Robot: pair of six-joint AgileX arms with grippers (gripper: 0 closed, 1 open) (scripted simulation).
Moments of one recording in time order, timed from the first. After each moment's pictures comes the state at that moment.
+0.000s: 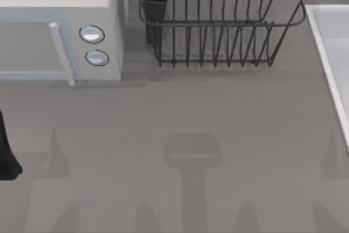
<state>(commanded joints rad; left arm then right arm) 0.00 0.00 0.00 0.00 0.00 0.00 0.00 0.00 0.00 0.00 0.00 0.00</state>
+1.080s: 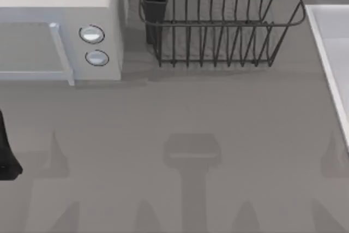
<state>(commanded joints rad) 0.00 0.00 0.00 0.00 0.00 0.00 0.00 0.03 0.02 -0.01 0.00 0.00</state>
